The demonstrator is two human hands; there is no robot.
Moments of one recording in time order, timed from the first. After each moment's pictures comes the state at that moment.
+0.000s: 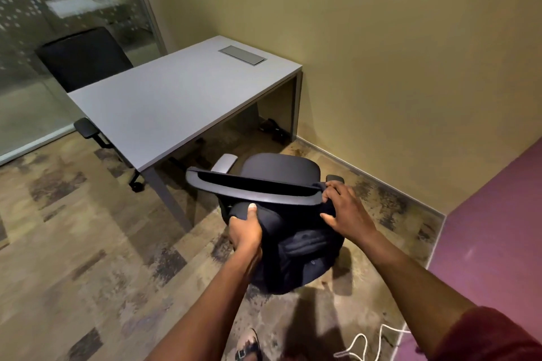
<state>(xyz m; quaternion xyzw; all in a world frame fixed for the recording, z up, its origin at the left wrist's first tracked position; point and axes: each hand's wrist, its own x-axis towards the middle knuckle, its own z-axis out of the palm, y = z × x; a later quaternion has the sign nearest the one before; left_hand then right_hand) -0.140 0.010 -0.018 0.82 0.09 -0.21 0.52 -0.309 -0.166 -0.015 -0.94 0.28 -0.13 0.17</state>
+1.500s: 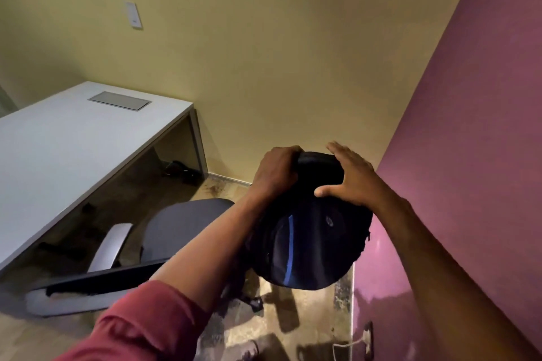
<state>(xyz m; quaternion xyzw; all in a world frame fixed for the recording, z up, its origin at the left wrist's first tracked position) -0.242 -0.291 0.131 0.64 -0.71 -0.06 0.29 -0.448 -0.321 0.139 -0.85 0.47 -0.17 0.14</state>
